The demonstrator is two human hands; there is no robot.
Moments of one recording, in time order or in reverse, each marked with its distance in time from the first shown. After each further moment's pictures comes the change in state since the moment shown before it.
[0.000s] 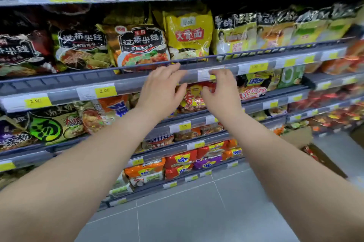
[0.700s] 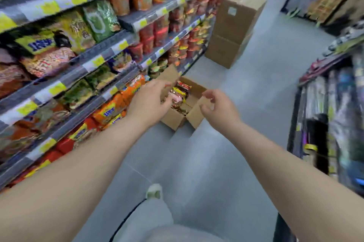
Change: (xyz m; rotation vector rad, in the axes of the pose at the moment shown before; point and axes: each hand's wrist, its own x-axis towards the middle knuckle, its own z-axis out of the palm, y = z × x) left_hand -0.040 0.470 0.205 -0.480 -0.481 0.330; right_hand -0.282 0.340 -0.322 -0.157 0.068 0.788
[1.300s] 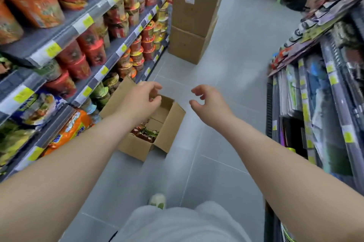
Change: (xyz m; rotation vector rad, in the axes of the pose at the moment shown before) left_hand 0.333 0.034 0.144 -0.183 -0.286 0.022; right_hand 0.291 0.127 -0.071 0.021 -0.008 0.192
